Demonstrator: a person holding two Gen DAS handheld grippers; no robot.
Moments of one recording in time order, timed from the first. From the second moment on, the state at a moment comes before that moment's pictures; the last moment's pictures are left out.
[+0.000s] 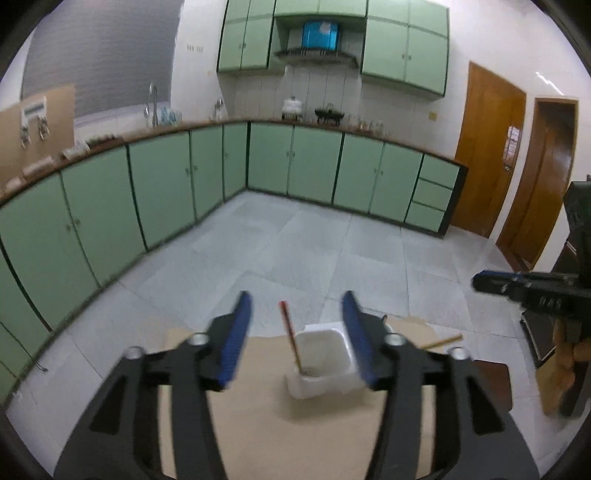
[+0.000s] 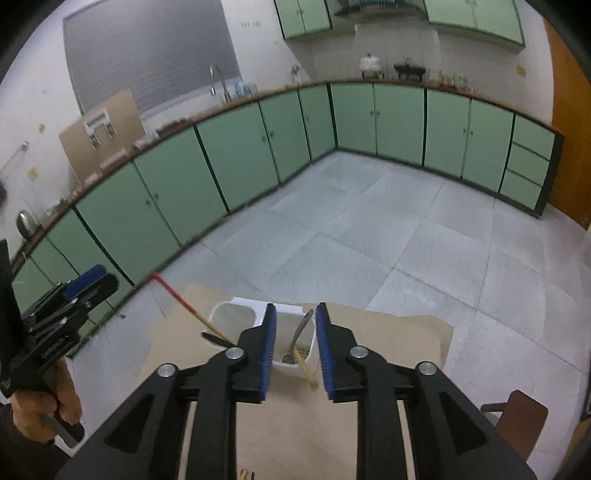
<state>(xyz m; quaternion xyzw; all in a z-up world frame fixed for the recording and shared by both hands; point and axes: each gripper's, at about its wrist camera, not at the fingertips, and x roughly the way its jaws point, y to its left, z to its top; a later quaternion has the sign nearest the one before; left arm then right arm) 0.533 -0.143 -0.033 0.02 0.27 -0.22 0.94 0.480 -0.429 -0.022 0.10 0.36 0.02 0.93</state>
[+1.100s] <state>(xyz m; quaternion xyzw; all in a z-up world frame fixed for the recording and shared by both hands) 0.163 -0.059 -0.286 0.06 0.33 -0.26 0.91 0.145 -0.276 -0.294 0.01 0.36 0.06 0.93</state>
